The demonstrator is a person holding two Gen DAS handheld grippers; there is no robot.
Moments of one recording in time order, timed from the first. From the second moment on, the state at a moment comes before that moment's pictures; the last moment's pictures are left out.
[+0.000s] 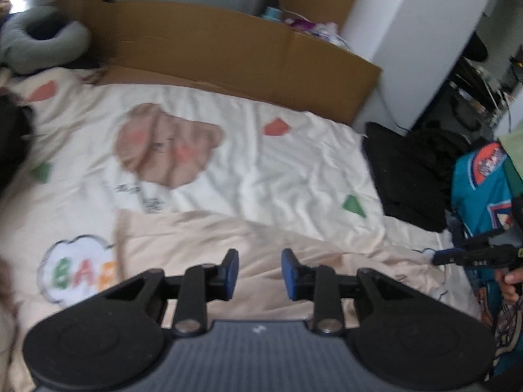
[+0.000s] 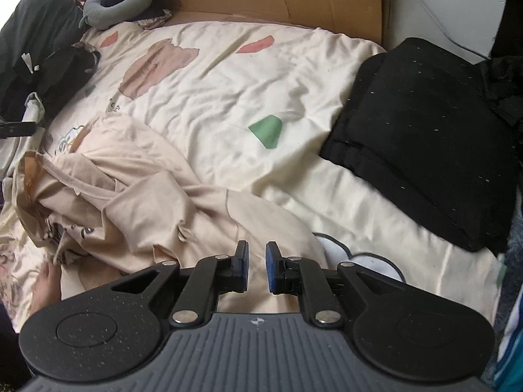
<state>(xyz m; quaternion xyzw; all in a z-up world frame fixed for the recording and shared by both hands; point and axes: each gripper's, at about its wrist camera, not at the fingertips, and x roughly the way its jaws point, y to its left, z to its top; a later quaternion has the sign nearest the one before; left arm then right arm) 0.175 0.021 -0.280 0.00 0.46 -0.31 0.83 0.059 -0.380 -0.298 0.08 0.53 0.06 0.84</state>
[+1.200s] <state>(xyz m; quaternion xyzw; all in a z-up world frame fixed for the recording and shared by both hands) 0.153 -0.110 -0.355 0.00 0.54 -0.46 0.71 0.062 -0.352 -0.323 0.07 0.56 0.11 0.82</state>
